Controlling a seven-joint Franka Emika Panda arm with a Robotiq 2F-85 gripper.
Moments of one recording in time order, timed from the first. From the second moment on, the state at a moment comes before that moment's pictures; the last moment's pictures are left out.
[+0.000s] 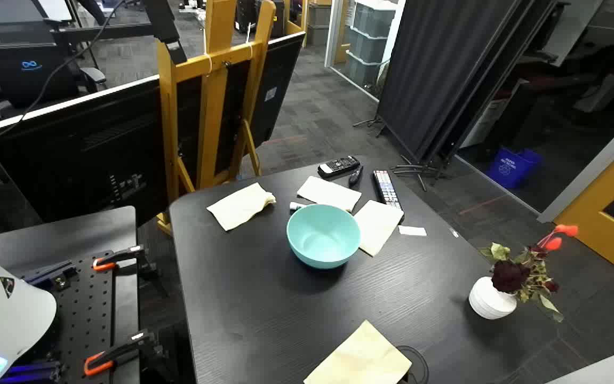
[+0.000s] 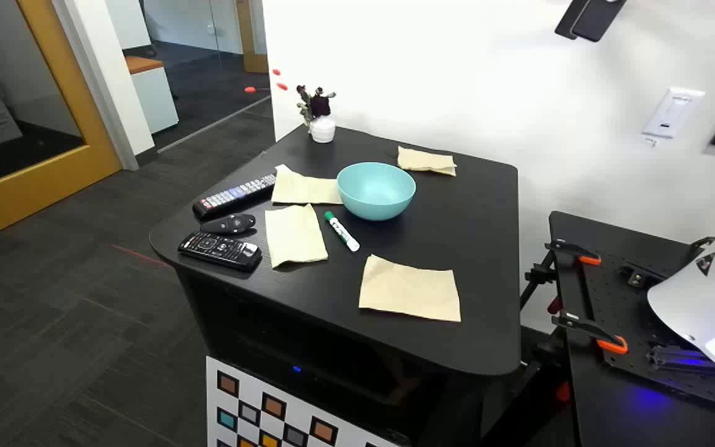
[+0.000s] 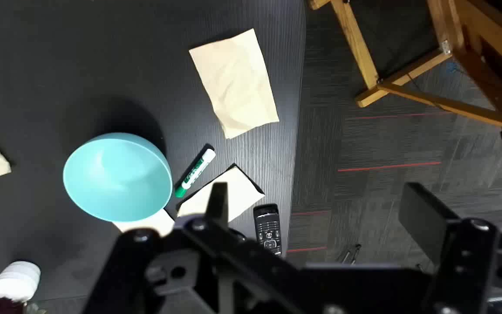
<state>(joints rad) 0.13 -0.66 0.19 -2.43 0.17 2.03 0.24</state>
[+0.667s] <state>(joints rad) 0.12 -0.65 0.20 -2.43 0.17 2.03 0.25</state>
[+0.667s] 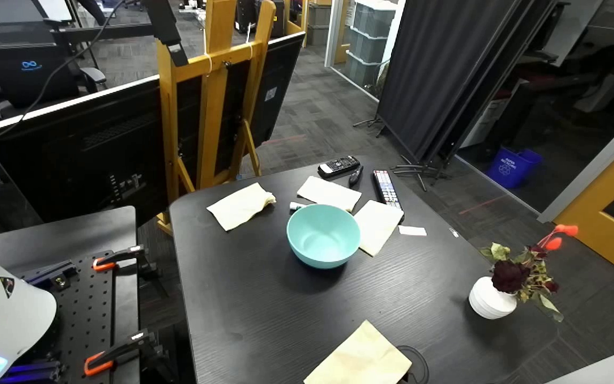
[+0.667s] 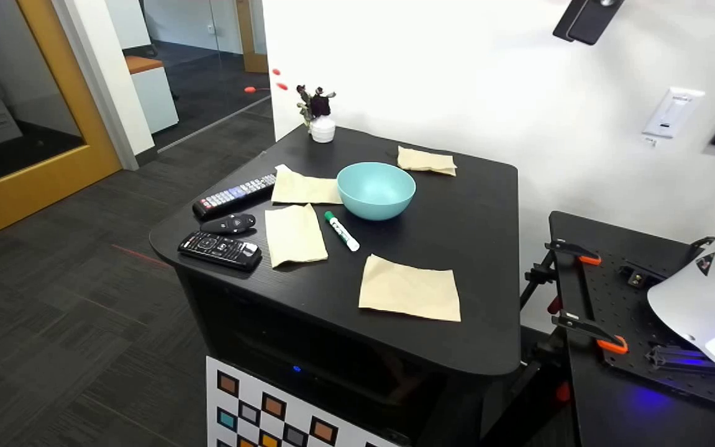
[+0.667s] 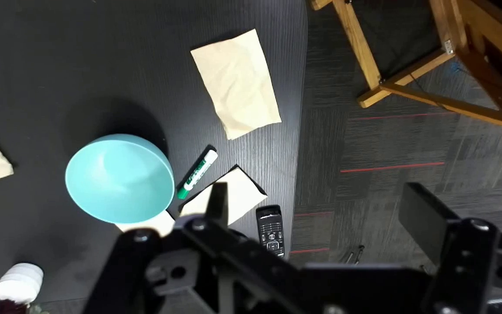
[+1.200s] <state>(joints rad) 0.04 -0.47 0.29 -2.43 0.05 2.25 0.51</state>
